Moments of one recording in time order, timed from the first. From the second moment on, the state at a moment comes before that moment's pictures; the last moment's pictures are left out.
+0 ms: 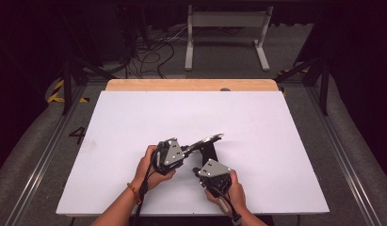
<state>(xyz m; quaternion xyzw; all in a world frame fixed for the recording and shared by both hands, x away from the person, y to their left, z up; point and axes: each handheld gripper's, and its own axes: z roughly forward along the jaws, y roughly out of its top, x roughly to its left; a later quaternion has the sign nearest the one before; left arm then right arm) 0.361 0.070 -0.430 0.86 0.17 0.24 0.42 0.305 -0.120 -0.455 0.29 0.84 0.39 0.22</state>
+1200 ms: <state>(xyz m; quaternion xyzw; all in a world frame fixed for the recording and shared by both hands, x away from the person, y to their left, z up) 0.372 0.063 -0.447 0.87 0.16 0.23 0.40 0.305 -0.112 -0.462 0.29 0.84 0.39 0.25</state>
